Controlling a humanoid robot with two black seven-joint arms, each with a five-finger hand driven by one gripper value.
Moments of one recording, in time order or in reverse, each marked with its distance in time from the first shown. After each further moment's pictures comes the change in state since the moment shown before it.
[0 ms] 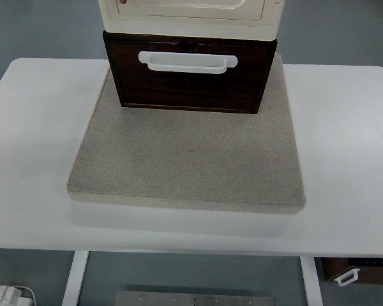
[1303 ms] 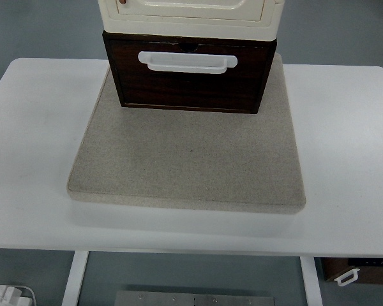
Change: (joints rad) left arm 0.079 0.010 -0.200 0.743 -0.136 0.322 0.073; right arm 0.000 0.000 0.000 0.000 0.000 0.000 0.000
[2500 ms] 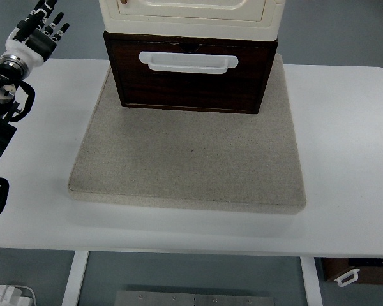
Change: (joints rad) left arm 0.240 -0.242 -0.011 0.044 -0.292 -0.052 0.041; right arm 0.000 0.000 0.000 0.000 0.000 0.000 0.000
